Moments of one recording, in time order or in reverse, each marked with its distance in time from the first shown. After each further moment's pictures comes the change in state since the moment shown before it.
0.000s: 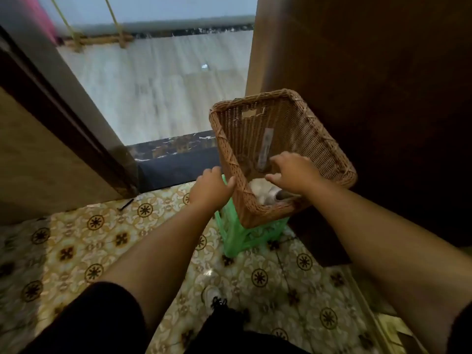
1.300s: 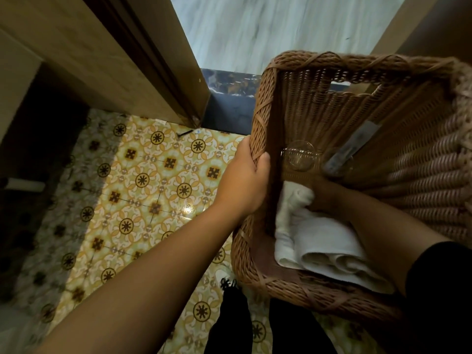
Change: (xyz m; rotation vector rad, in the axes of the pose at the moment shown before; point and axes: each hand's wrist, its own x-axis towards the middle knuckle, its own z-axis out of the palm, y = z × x) left_hand 0.089 0.046 0.063 -0.506 0.303 -0.363; right_hand 0.210 0.080 0.195 0.206 -0.751 -0.246
